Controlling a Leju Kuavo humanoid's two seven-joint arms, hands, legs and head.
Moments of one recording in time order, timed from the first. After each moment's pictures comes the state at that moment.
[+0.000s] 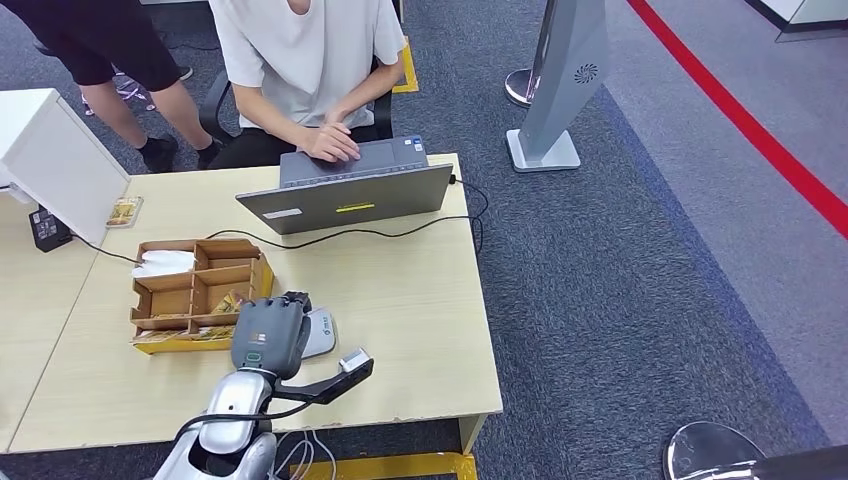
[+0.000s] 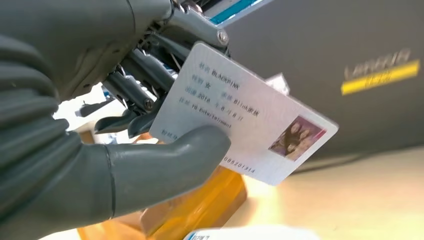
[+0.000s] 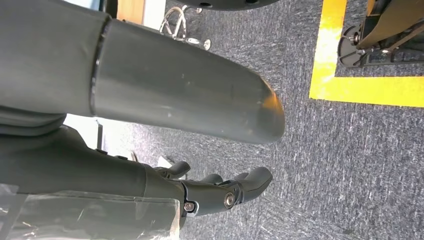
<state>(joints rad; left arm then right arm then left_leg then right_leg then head) -0.23 -0.01 -0.51 -1.25 -1.50 0.21 0.30 -0.04 0.09 0.34 -0.16 -0.10 -0.34 0.34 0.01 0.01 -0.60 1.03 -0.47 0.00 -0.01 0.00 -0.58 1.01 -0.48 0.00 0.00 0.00</state>
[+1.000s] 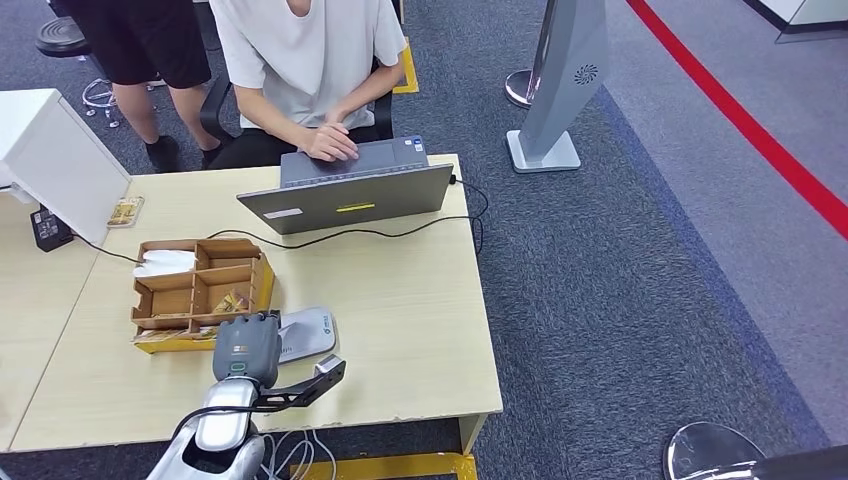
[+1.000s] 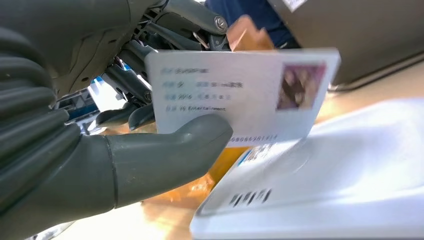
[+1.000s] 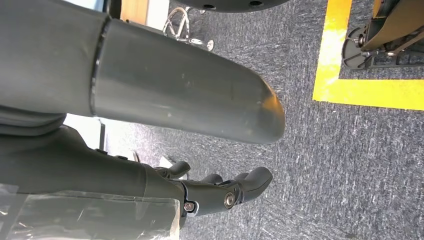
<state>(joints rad) -0.24 0.02 -0.45 -1.08 -1.55 0.19 0.42 -0.04 0.09 0.34 -0.16 -0.09 -0.33 0.35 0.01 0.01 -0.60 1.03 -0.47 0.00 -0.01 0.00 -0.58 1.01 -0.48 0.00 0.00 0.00</state>
